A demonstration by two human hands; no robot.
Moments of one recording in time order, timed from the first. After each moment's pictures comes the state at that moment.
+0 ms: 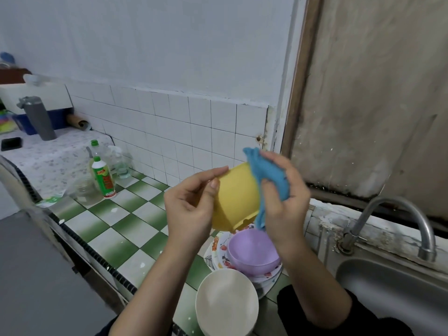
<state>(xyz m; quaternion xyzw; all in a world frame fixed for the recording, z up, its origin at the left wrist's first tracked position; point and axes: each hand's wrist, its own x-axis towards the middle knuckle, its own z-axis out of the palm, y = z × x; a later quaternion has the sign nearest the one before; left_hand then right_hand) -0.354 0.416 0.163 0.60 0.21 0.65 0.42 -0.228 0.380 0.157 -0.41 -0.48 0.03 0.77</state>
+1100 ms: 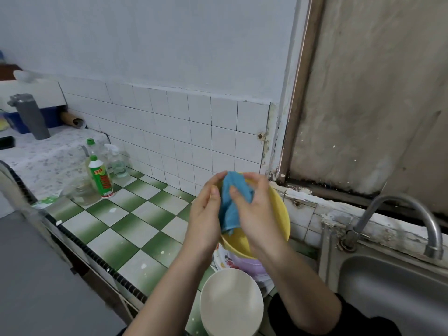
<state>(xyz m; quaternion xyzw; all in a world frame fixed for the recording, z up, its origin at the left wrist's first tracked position) -0.347 0.432 0.142 0.55 0.29 0.51 0.59 -0.261 0.400 0.145 -0.54 -0.39 0.31 0.68</state>
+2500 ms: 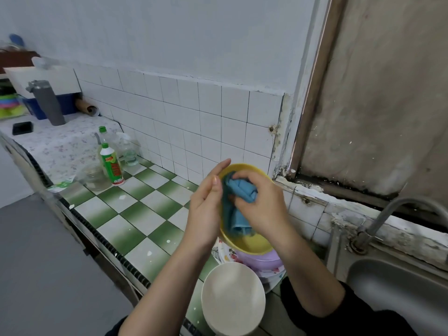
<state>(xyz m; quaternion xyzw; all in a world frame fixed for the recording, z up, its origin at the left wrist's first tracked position) -0.345 0.435 0.137 0.57 0.26 0.54 0.56 -0.224 0.422 0.123 -0.62 -0.58 0.12 0.52</state>
